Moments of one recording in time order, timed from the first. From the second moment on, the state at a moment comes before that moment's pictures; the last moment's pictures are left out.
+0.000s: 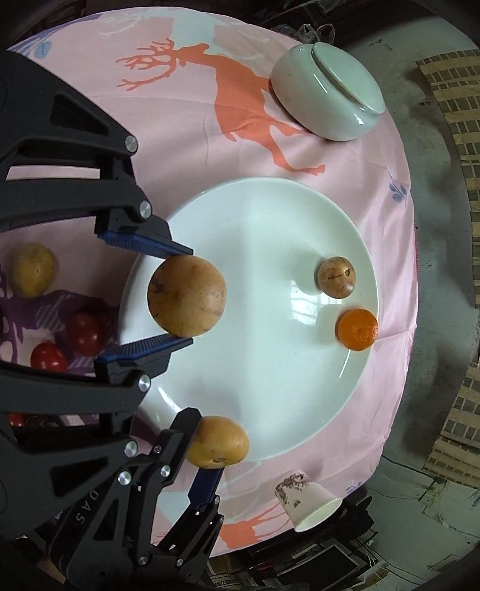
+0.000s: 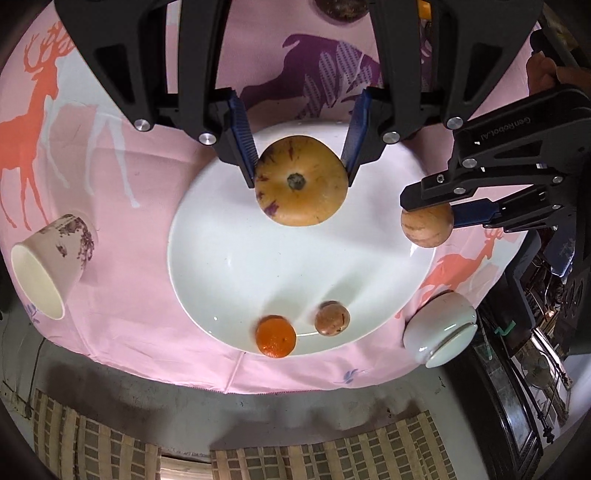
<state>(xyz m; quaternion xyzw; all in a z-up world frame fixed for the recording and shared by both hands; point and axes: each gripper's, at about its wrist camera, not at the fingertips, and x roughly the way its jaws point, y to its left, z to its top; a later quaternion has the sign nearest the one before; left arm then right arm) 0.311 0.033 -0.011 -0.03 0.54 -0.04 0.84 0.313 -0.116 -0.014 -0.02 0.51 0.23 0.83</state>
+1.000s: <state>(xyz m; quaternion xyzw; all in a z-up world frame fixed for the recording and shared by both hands) 0.129 0.045 -0.005 -0.04 0.56 0.01 0.82 0.164 -0.210 0.001 0.04 0.53 0.16 0.83</state>
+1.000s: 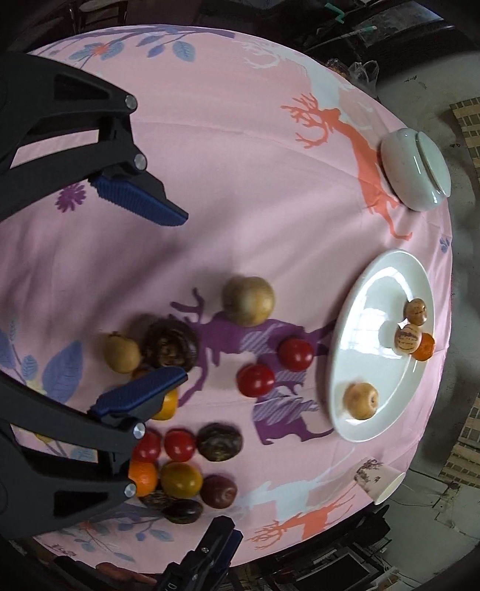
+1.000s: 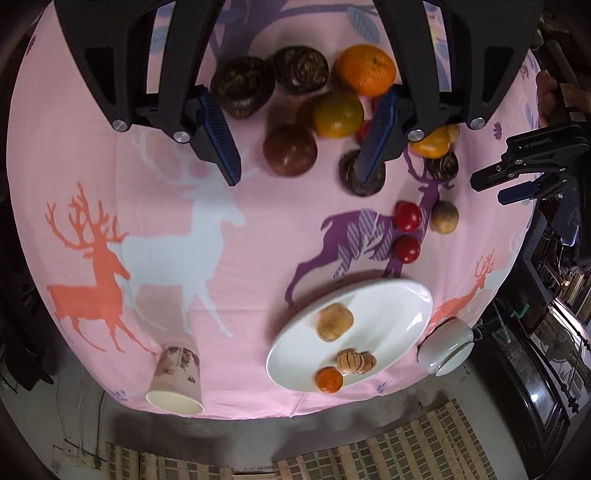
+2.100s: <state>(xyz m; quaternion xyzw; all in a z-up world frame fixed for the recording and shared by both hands) 0.067 0.014 -0.027 -0.01 0.61 -0.03 0.79 0.102 -0.246 -0.046 -0.06 0.56 0.09 0.82</state>
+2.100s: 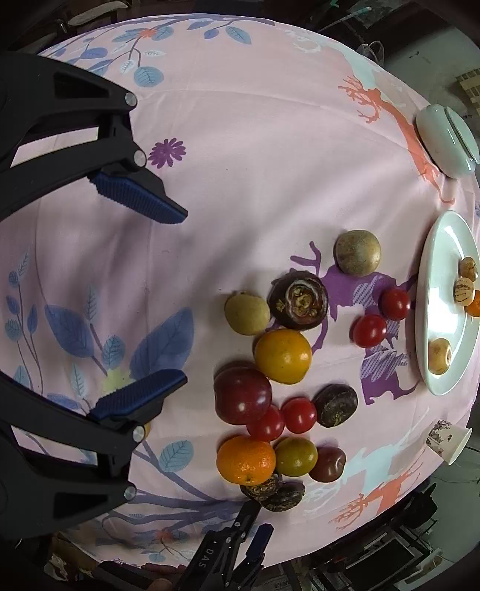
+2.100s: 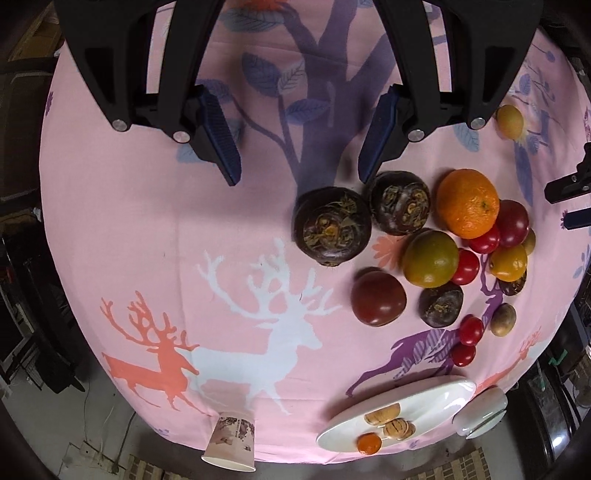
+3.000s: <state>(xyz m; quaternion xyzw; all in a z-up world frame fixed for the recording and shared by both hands) 0.078 -0.005 -0.026 -0.03 0.61 -0.07 0.79 0.091 -0.250 -0.034 0.01 0.56 0.16 0.81</state>
